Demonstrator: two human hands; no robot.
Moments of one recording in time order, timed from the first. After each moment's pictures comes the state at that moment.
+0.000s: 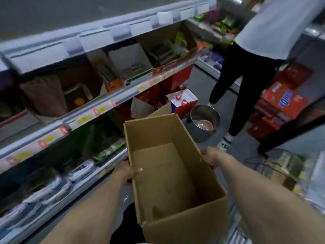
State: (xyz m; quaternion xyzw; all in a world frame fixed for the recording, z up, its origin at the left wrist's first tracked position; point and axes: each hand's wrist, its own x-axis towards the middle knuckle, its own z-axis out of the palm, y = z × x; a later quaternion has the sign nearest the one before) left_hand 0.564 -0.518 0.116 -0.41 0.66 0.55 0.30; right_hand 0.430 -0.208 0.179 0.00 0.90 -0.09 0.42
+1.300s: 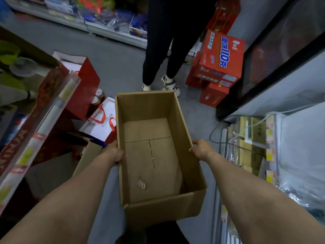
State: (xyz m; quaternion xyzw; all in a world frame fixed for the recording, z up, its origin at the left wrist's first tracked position) left_hand 0.009 -0.293 0.056 -0.19 0.81 0.33 0.44; right_hand 0.100 0.029 0.063 0.34 0.83 -0.31 0.32
